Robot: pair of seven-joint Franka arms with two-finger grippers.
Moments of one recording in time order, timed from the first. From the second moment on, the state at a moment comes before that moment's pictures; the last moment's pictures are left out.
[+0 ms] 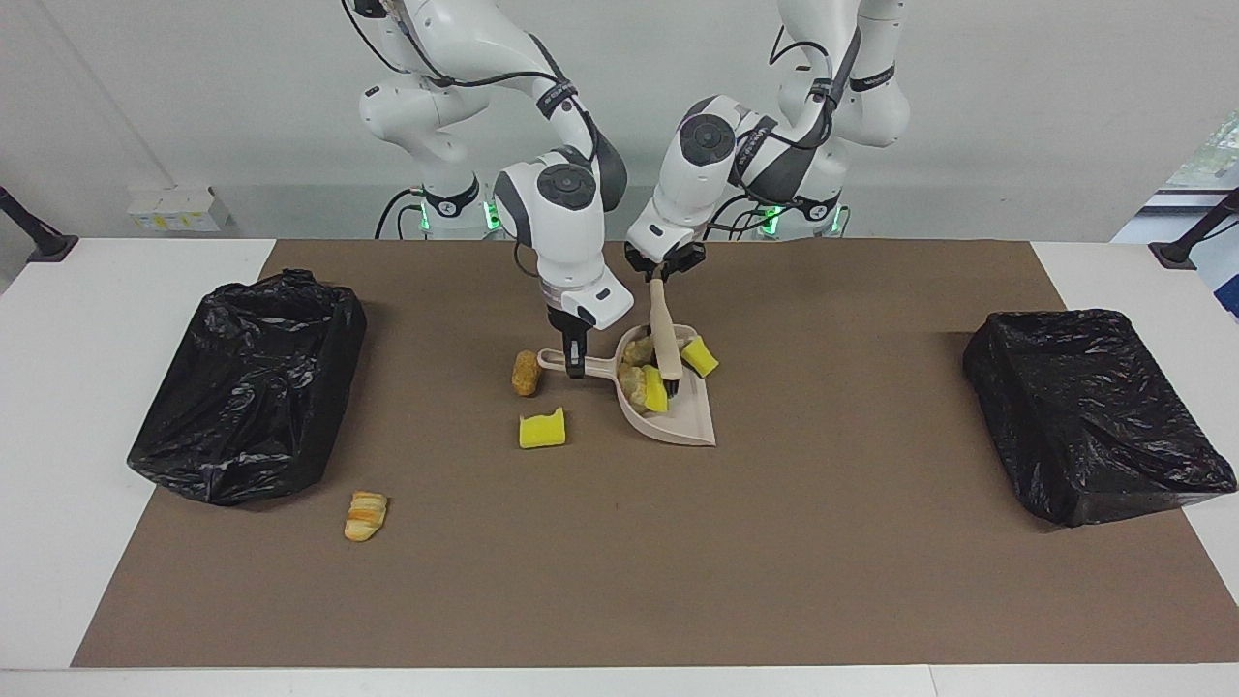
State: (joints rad) left arm -0.63 0.01 -0.14 -2.12 -0.27 2.03 -0.65; right arm 0.55 0.21 -0.04 -1.98 -0.04 2.25 -1.05
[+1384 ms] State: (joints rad) left arm -0.48 -0.05 -0.14 -2.31 -0.18 2.13 -0.64; right arm 0.55 0.21 -0.04 -1.98 -0.02 2.26 -1.05
